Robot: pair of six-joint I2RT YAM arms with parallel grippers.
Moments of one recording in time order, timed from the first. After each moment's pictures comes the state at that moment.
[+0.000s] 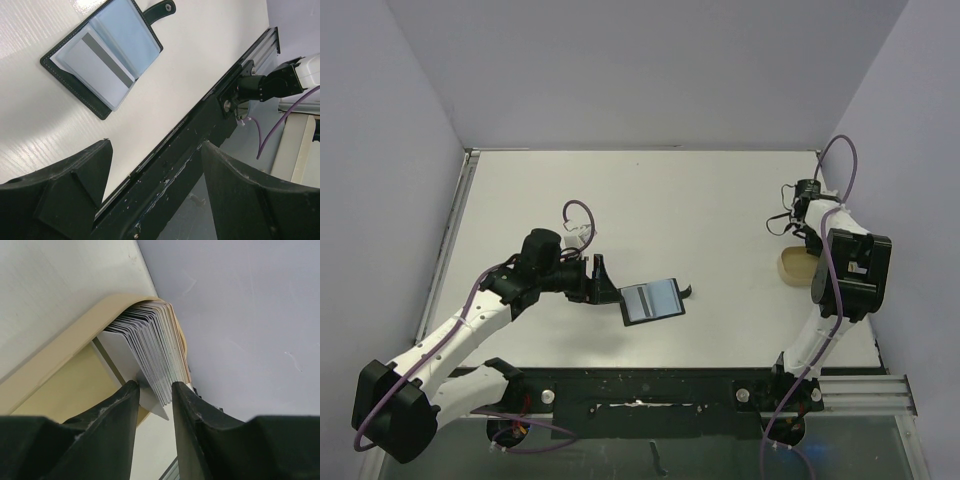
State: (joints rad) left arm -0.52 1.04 0.72 -0.38 0.57 -0.54; right arm -0.19 1.86 1.27 -0.70 0.78 0.00
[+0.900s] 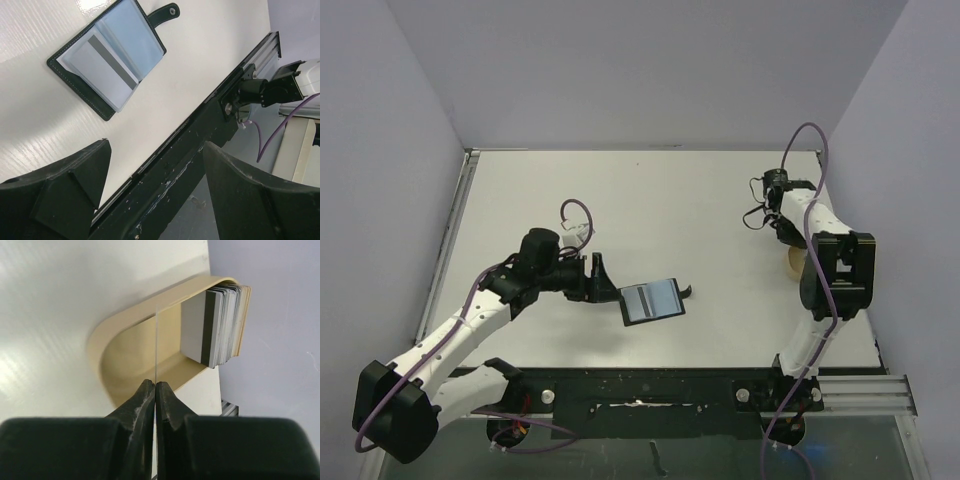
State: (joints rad) left arm -0.51 1.04 0.72 -0.39 0.57 -0.54; right arm 0.00 1.85 1.38 -0.87 0.71 0.11
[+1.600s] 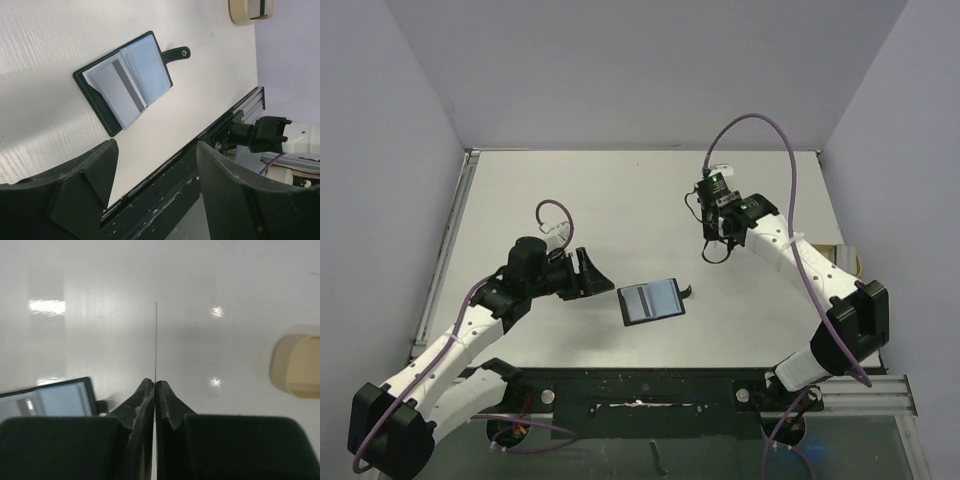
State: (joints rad) left arm -0.47 0.94 0.63 -0.29 0.44 -0.71; right arm 0.49 1.55 1.39 -0.86 0.44 0.31
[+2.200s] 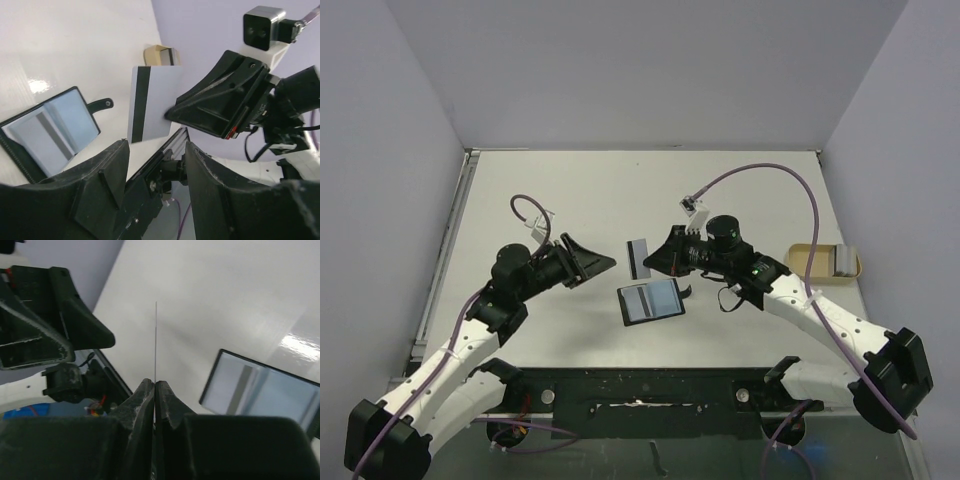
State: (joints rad) left arm -0.46 0.83 0.52 0.12 0.44 -1.07; right arm 0.68 1.17 0.87 -0.15 -0.31 0.61
